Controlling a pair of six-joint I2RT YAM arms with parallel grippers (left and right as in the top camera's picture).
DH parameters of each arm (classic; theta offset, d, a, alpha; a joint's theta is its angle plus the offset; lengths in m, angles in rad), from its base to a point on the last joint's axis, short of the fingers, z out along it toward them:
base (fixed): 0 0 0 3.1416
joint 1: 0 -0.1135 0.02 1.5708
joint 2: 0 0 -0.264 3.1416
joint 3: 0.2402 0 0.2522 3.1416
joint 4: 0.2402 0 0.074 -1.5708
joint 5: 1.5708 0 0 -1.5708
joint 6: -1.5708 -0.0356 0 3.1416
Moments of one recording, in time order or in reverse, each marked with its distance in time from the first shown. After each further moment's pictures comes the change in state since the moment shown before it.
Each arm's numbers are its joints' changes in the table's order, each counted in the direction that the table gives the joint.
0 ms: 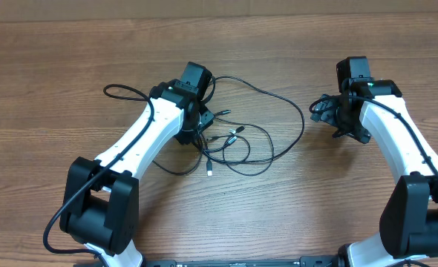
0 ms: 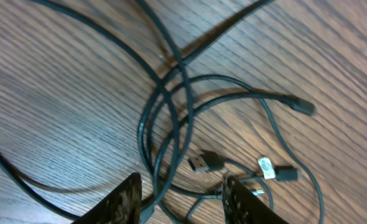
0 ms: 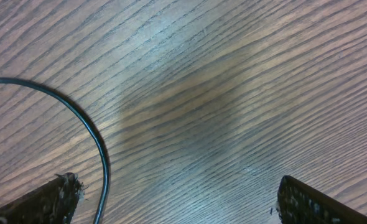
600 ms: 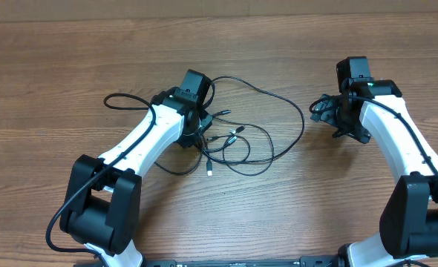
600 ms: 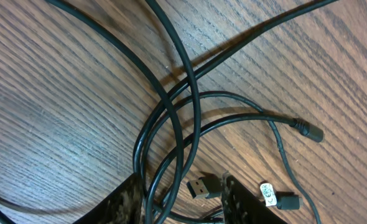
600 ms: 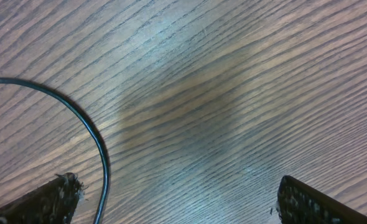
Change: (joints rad) left arm 0.000 0.000 -0.089 -0.129 -0.016 0.087; right arm 0.000 0.000 0.000 0.000 0.000 0.000
